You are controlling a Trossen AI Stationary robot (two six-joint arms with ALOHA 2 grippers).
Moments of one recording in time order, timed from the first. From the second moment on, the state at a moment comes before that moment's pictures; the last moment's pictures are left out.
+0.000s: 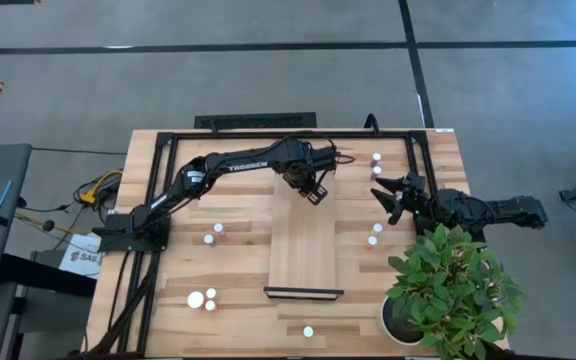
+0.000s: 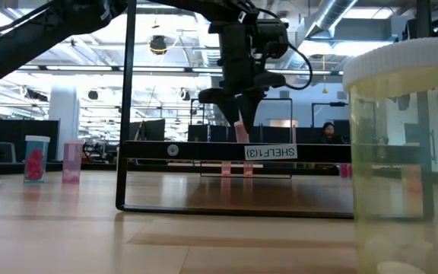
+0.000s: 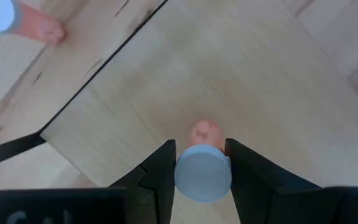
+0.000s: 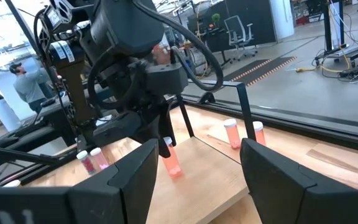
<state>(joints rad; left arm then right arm) 0.22 2.37 2.32 -1.32 -0.08 -0.56 0.05 0.02 0.03 0.03 0.58 0.31</state>
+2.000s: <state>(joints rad) 0.22 2.37 2.28 -1.31 -0.16 -0.59 0.05 0.02 0.03 0.04 0.58 0.31</state>
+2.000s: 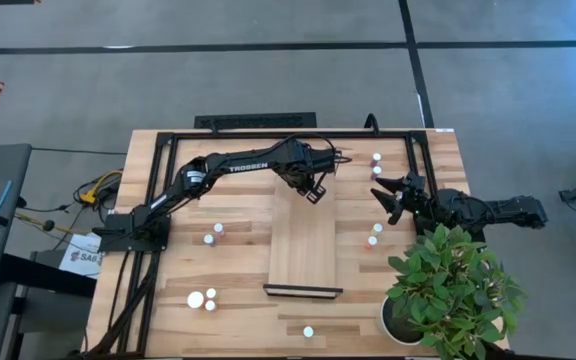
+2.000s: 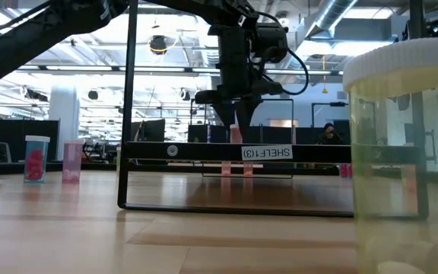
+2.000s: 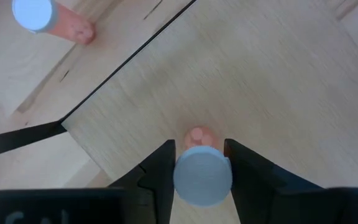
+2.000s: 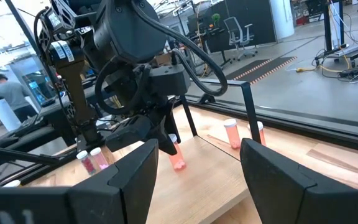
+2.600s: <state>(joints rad) 0.21 2.29 2.33 -1.35 -0.16 -0.52 0.05 0.02 0.03 0.03 0.58 0.31</state>
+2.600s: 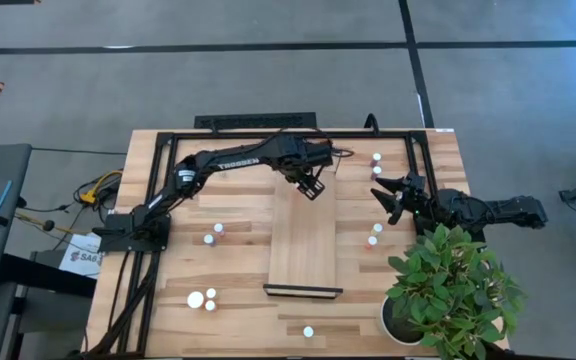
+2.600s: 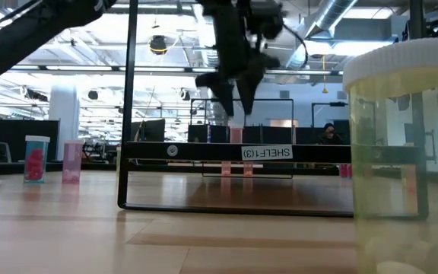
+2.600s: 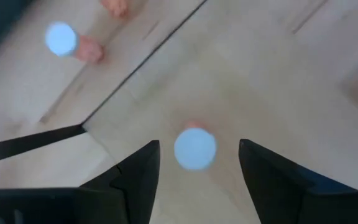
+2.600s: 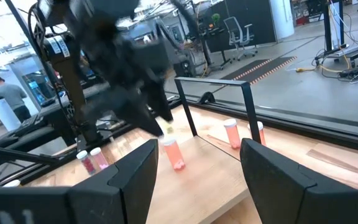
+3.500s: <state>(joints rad) 0.43 1.48 1.24 -1.05 -0.27 -0.58 0.05 0.02 0.03 0.03 0.58 0.31</state>
